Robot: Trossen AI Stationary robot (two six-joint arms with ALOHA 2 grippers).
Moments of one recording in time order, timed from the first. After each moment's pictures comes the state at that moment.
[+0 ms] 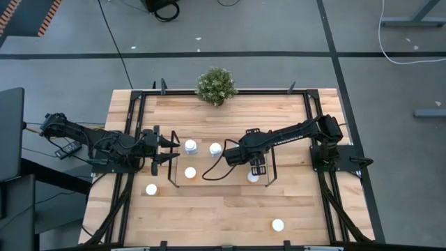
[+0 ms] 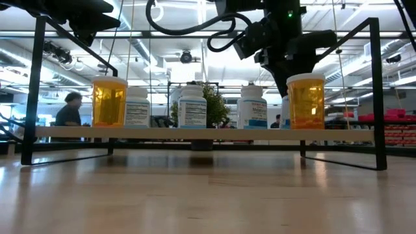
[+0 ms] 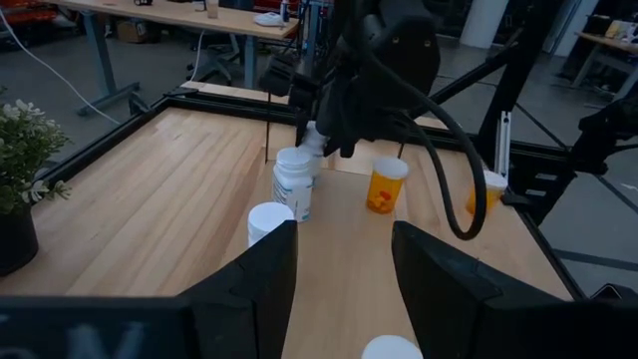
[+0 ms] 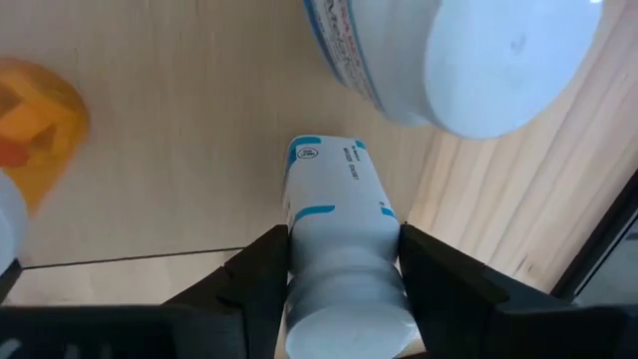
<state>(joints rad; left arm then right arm) -0.33 0.56 0.45 -0.09 -0.41 -0.22 0.15 1.96 1.64 -1.44 0.26 0.11</state>
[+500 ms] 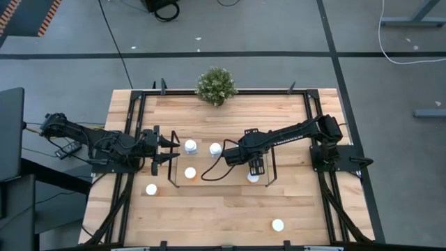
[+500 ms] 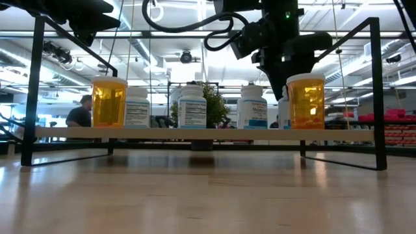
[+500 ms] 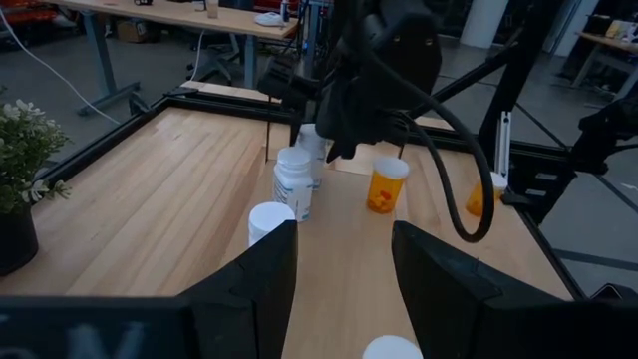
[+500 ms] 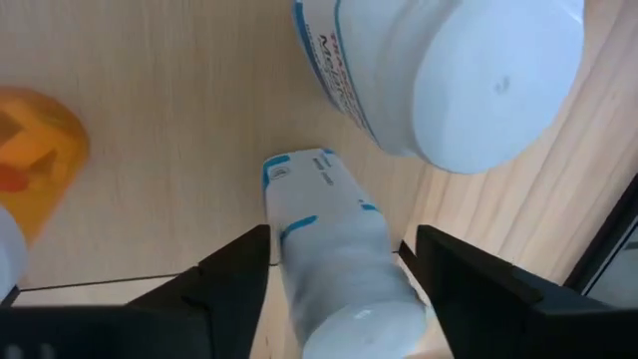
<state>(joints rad) -0.33 0.56 0.45 -0.09 -0.41 -0.22 0.15 1.96 1.64 -1.41 0.27 0.10</state>
